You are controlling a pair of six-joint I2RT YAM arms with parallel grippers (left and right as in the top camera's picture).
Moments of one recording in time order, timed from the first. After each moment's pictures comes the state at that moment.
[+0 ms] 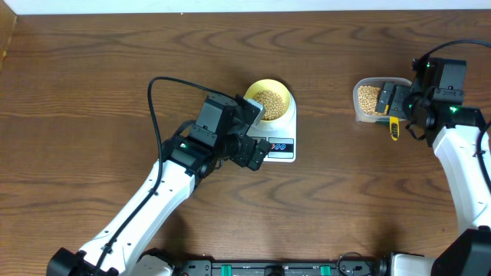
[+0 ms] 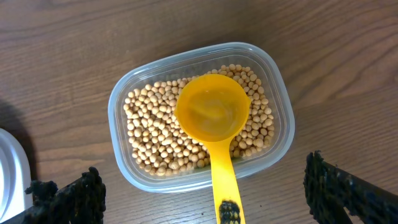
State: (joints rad) left arm -0.48 1.35 0.94 -0.50 0.28 0.01; right arm -0.11 1.48 1.12 -0.56 -0.01 0.15
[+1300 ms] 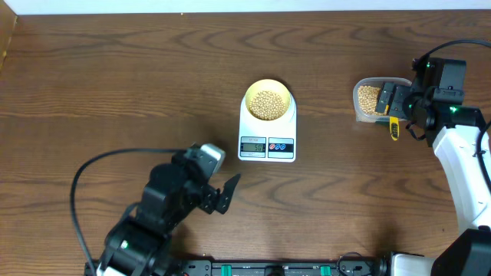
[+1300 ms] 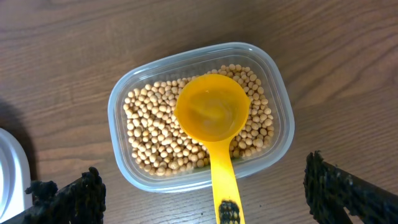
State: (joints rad) left arm -0.46 0.62 0.58 -0.56 0.15 0.01; right arm -0.11 1.48 1.12 -0.56 -0.01 0.15
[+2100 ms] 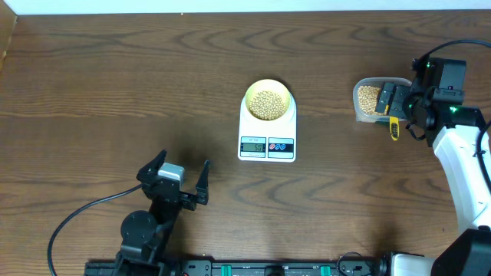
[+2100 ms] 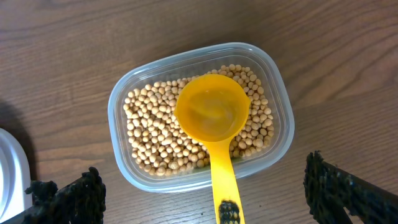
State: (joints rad) left arm -0.22 0.09 0.16 -0.21 0.06 0.02; right arm -0.11 1.48 1.12 -0.56 -0.01 0.15
